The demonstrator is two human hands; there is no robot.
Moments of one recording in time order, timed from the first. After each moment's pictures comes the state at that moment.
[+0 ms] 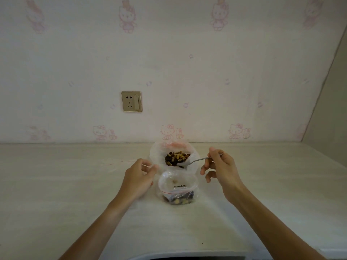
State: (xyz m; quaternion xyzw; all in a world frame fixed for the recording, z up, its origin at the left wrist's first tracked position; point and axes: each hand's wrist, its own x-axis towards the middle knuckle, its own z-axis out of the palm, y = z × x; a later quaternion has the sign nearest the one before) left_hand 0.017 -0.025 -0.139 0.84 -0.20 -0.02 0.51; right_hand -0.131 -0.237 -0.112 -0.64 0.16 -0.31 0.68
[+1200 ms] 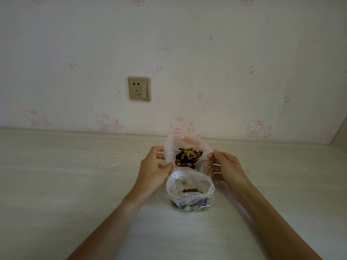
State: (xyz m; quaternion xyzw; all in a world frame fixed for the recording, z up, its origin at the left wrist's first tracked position) left_hand 0.043 -0.062 -0.156 0.76 -0.27 -0.01 0.59; right_hand -0.077 -0.255 -0.138 -0.64 0.20 -0.21 0.71
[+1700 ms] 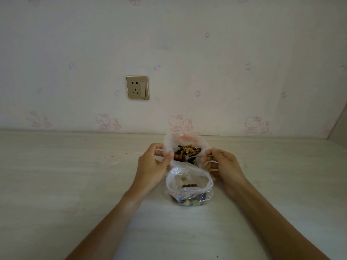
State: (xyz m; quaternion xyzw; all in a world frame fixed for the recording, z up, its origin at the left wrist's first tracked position) left_hand 0.035 -0.058 -0.148 0.76 -0.26 0.02 0.59; right_hand -0.075 -0.255 -0.148 -0.61 0.18 -0.23 0.74
